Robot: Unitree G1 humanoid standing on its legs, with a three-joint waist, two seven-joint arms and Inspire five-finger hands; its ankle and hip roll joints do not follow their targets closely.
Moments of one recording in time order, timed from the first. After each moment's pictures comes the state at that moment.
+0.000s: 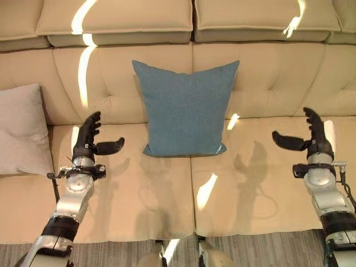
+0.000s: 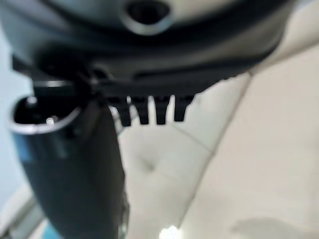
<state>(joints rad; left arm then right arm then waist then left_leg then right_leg) -0.16 0.56 -0.06 0.33 -0.30 -0.15 0.24 -0.21 -0.62 -0.07 0.45 0.04 -0.06 -0.30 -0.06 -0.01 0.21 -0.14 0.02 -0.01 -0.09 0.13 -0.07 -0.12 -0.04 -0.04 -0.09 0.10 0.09</state>
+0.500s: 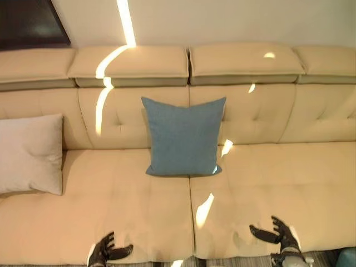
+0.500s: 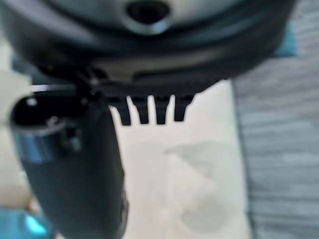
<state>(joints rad) 0.23 0.27 -0.02 0.87 -0.22 -0.06 0.10 0.13 -0.35 -0.03 0.82 0.07 -0.06 -0.15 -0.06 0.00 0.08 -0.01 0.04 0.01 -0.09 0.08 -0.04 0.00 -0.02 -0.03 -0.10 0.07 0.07</state>
